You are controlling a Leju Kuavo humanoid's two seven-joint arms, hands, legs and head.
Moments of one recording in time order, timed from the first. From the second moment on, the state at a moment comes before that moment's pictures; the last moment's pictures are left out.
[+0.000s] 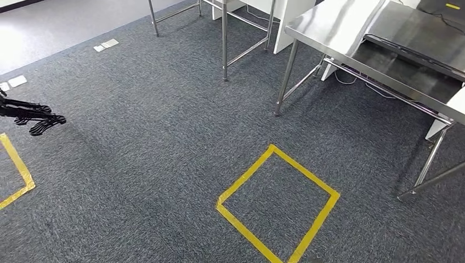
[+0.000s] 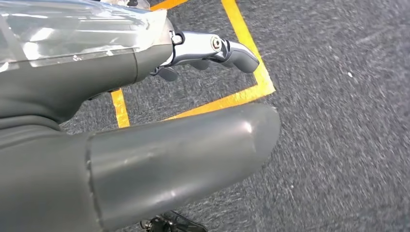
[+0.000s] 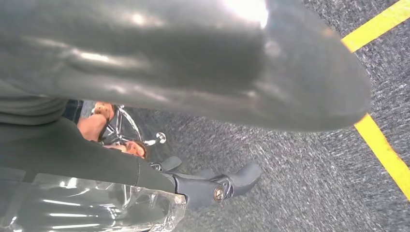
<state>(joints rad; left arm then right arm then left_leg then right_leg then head) -0.07 -0.15 0.94 -0.22 -0.48 0.34 -0.40 -0.07 0.00 -0.38 -0.20 0.54 -0.48 -0.11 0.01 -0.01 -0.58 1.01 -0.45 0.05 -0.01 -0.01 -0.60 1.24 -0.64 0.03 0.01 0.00</state>
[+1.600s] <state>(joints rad) -0.07 -0.14 0.95 -0.22 -0.50 0.33 -0.41 -0.04 0.00 -0.43 -0.20 0.54 -0.50 -0.12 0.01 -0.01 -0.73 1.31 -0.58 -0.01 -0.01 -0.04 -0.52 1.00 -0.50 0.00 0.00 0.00</state>
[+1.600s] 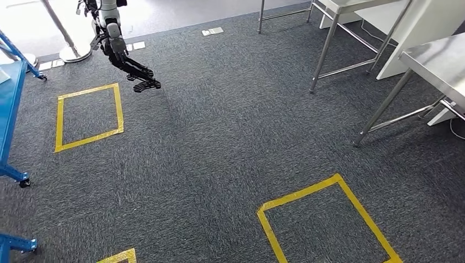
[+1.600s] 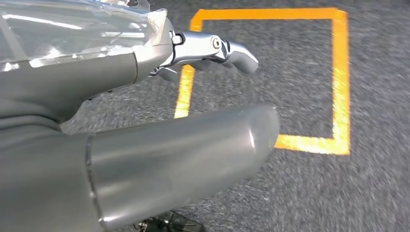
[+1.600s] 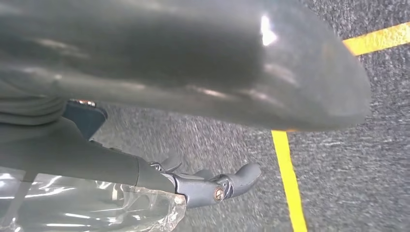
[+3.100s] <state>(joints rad) -0.09 -0.14 0.95 -0.22 -0.50 0.35 -0.41 -0.06 0.00 -0.44 -0.20 0.56 -0.50 -0.10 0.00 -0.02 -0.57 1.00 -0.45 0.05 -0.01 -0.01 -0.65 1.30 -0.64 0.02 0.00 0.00</state>
